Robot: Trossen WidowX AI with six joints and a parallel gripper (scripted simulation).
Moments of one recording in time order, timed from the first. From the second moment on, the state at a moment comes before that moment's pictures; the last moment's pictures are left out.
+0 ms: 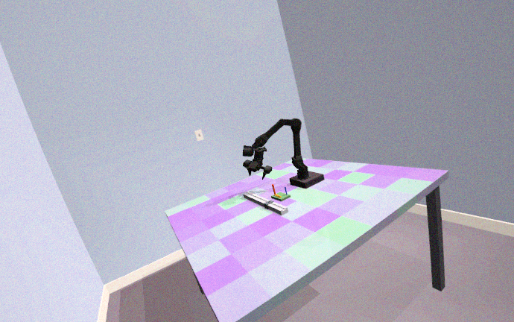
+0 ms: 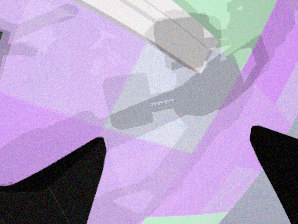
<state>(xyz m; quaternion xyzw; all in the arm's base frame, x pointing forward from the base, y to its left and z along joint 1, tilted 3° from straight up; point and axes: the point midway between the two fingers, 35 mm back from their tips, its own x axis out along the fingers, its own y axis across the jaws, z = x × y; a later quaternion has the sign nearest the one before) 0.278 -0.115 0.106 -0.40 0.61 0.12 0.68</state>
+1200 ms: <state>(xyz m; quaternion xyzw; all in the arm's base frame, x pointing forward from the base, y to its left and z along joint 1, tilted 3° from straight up) 0.240 0.018 0.086 -0.44 0.40 0.58 0.55</state>
